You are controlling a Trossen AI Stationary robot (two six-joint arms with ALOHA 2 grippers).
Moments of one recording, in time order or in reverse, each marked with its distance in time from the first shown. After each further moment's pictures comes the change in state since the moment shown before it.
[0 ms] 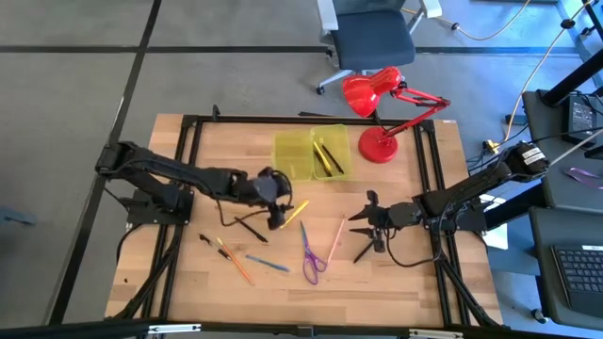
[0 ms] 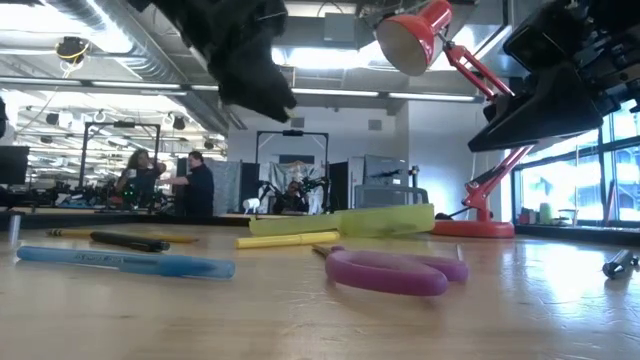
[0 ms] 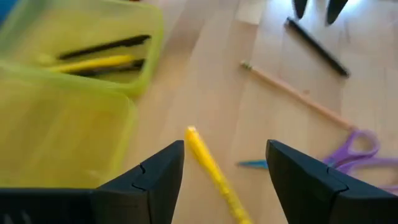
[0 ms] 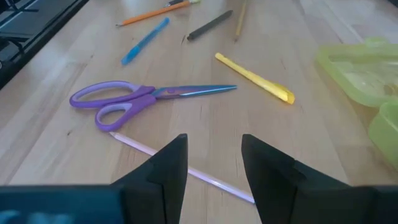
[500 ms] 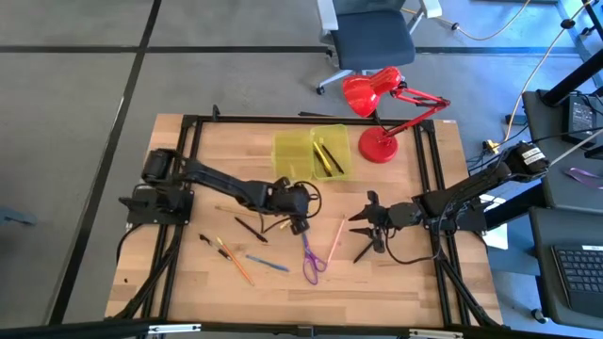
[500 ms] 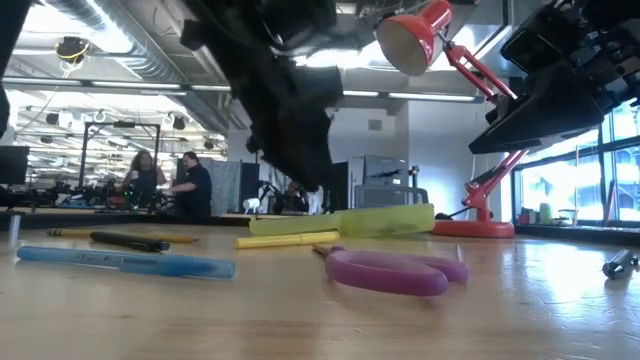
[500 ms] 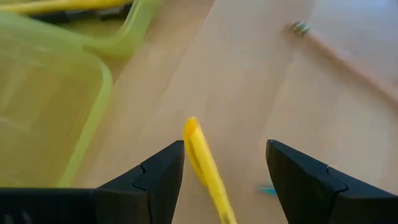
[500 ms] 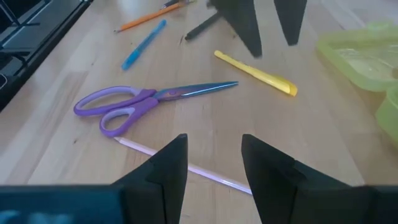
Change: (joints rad) left arm -0.004 0.400 0.202 -0.035 -0.101 -0.130; right arm 0.000 0.000 0.000 -0.001 0.000 0.075
